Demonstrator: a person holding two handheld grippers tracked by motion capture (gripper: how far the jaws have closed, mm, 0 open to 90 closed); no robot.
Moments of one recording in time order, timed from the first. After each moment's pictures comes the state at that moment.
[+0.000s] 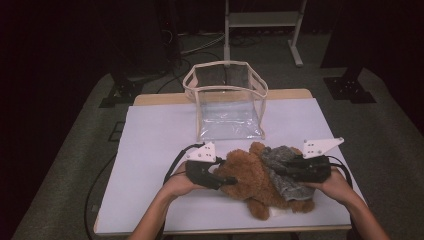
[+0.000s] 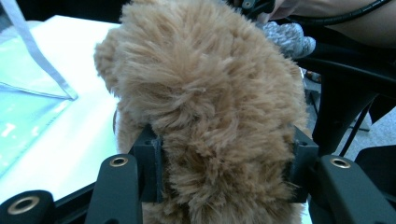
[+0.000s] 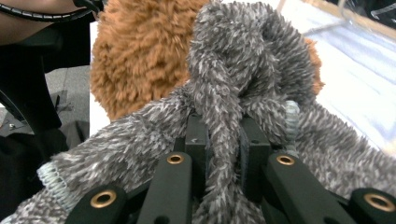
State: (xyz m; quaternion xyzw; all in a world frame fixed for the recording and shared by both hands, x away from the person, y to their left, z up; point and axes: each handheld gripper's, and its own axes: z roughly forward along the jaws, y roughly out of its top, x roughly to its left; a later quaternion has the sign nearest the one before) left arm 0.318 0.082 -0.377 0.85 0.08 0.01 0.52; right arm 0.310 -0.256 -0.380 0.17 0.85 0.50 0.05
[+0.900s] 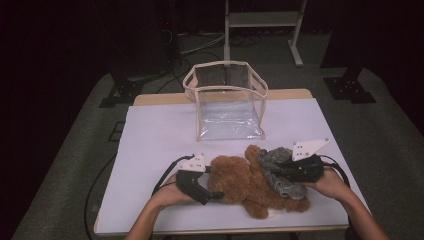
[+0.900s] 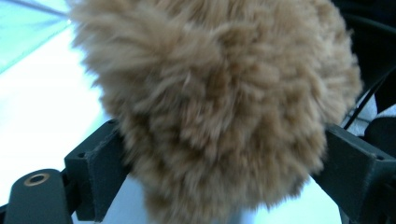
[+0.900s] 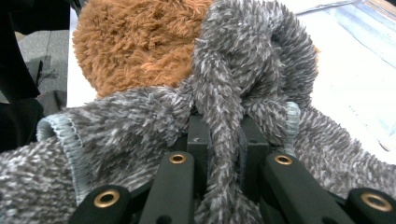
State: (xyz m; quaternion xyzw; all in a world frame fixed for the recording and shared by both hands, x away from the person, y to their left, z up) left arm 0.315 0.105 -0.429 0.86 0.13 -0.01 0.49; right arm 0.316 -0.246 -0.388 0.16 0.88 0.45 0.07
